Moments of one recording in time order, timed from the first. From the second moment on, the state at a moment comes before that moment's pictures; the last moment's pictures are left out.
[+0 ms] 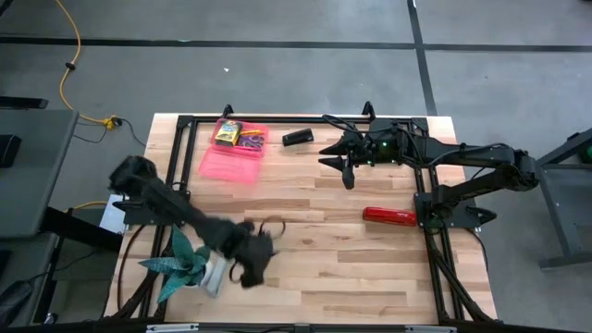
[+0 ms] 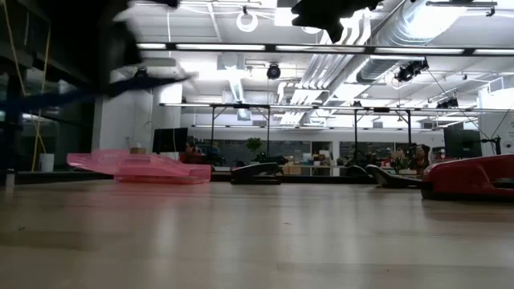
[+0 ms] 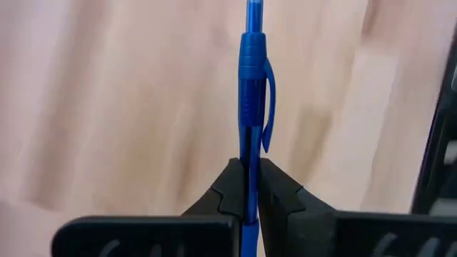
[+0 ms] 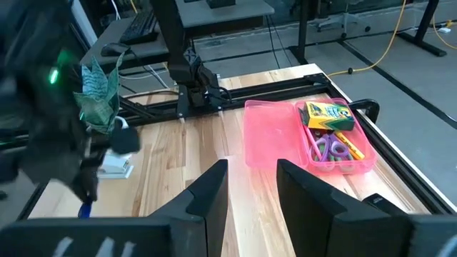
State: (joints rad) left arm -0.40 1.69 1.22 -0.78 -0.13 -0.76; right arm -0.19 1.21 1.03 -0.13 -0.11 0.08
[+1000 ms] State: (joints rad) left arm 0.46 1.09 0.77 0.32 0.38 -0.19; right arm -0.16 1.23 1.03 0.06 -0.04 0.18
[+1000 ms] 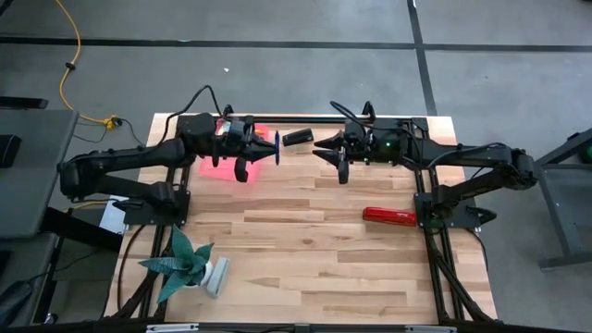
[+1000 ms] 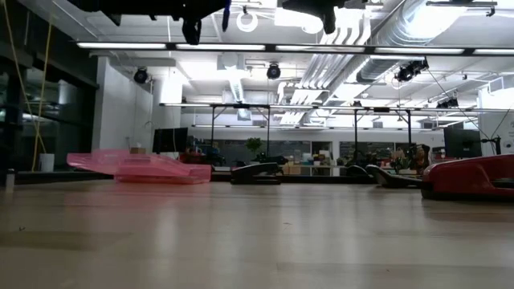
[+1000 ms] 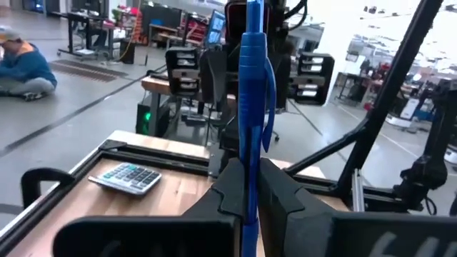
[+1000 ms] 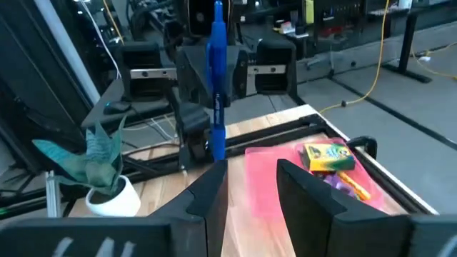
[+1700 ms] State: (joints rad) left arm 0.45 1.11 0.77 0.32 0.25 -0.25; right arm -0.16 1.23 1.03 0.08 -0.04 0.16
